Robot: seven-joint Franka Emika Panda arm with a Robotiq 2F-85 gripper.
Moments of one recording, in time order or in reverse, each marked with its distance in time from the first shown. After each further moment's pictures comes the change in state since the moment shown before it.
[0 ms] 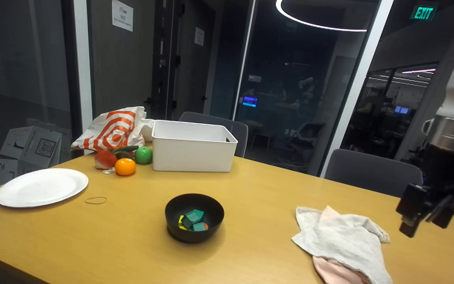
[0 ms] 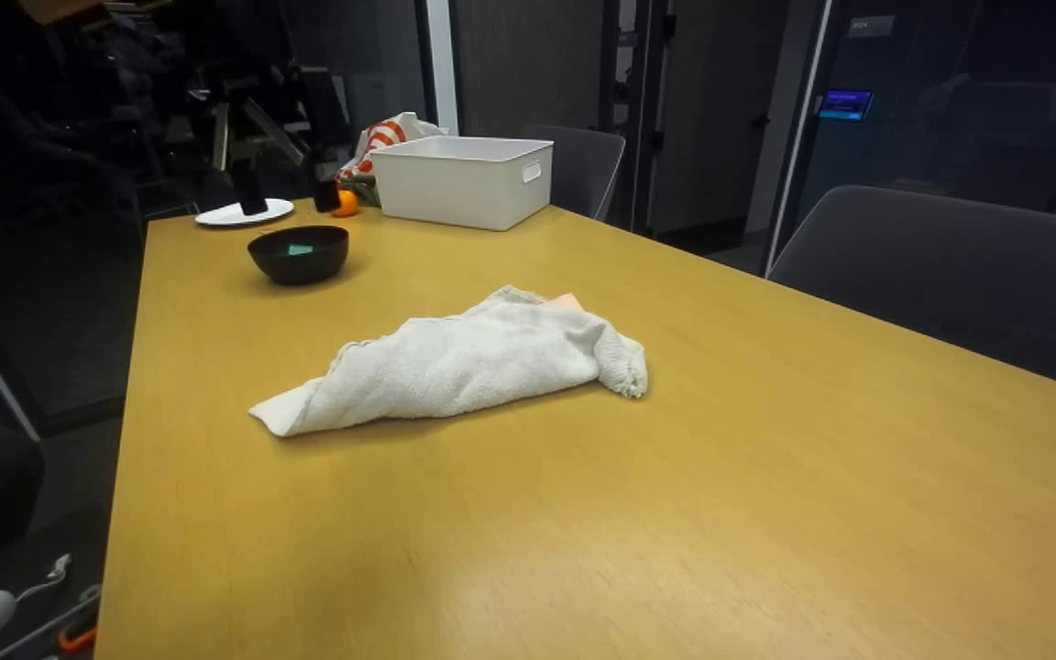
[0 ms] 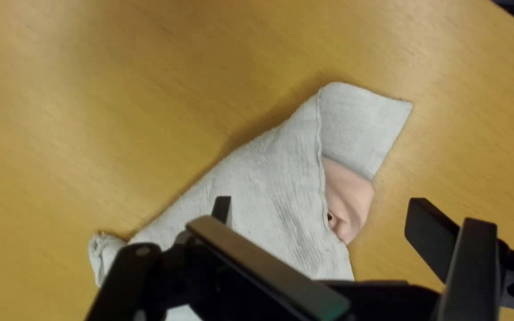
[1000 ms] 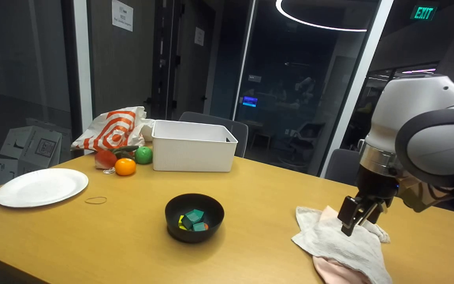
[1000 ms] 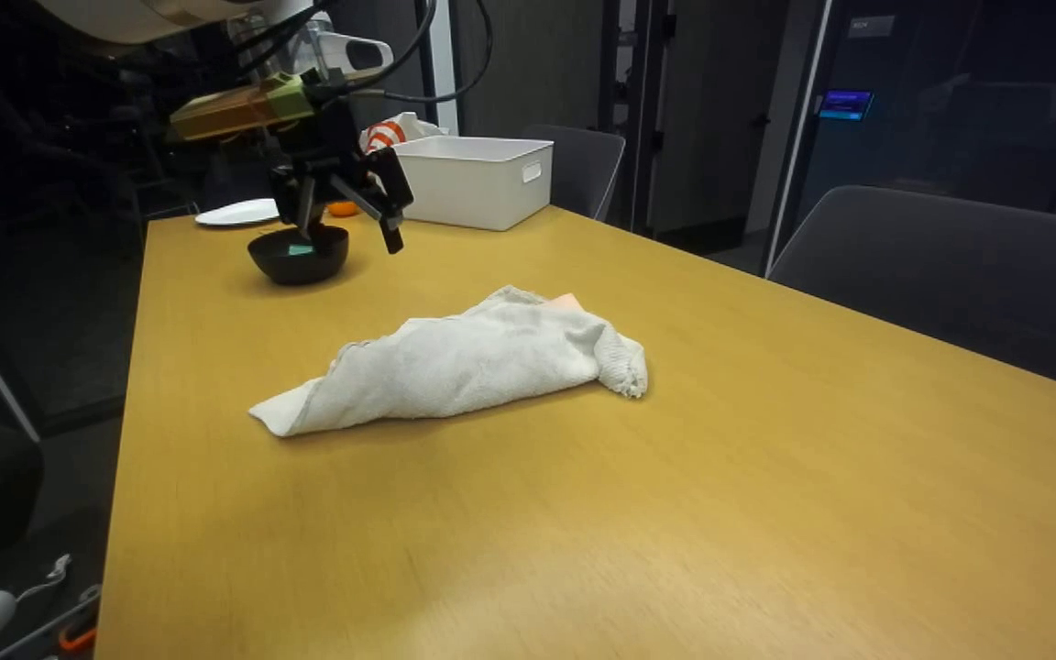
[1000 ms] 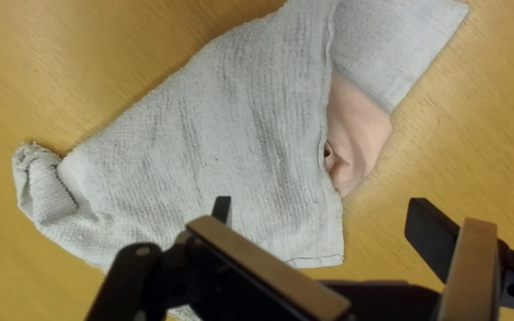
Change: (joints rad) arm 0.005 0.335 0.040 0.098 -0.127 0.281 0.012
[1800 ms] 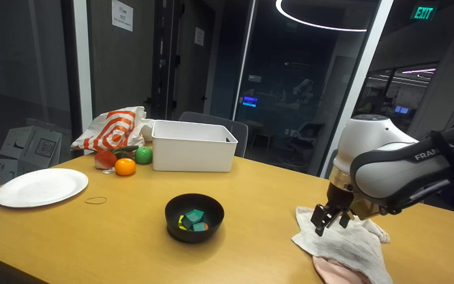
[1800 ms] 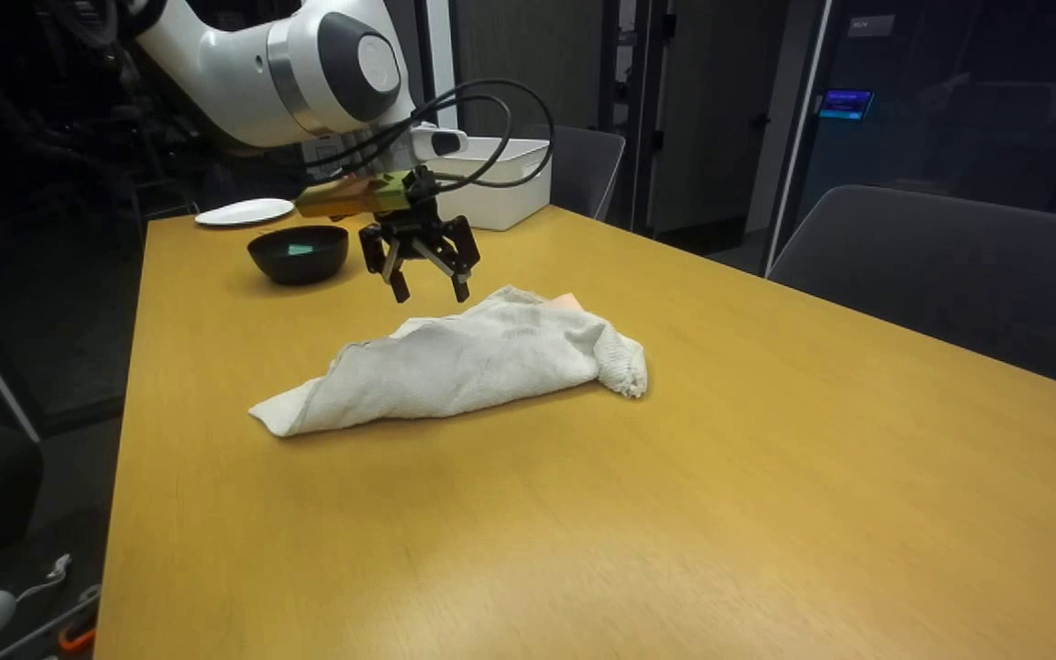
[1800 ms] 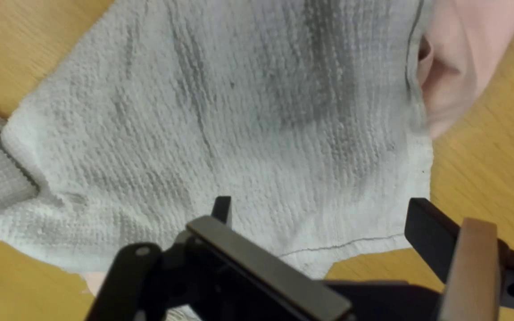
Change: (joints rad) arm 0.005 0.351 -0.079 0.185 -0.123 0.177 0.118
